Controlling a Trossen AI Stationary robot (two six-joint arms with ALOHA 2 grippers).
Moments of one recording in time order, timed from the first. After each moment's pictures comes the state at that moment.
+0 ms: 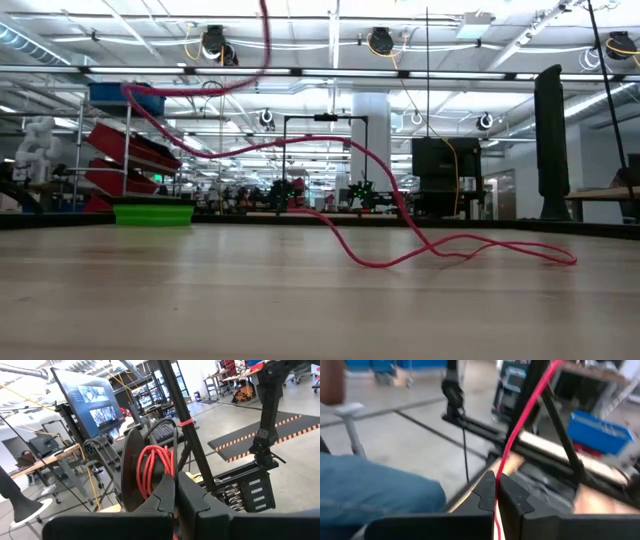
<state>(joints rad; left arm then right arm) -0.94 1.58 1.35 0.35 -0.90 0.48 0.50 1.87 1.23 0.46 0.02 -0.17</state>
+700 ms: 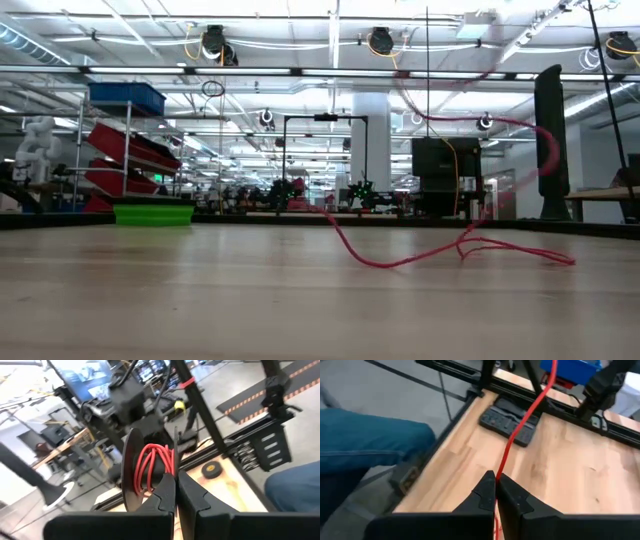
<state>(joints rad) -0.94 1.57 1.35 0.10 -0.98 0.42 0.63 1.53 1.23 -0.24 0.32 0.01</state>
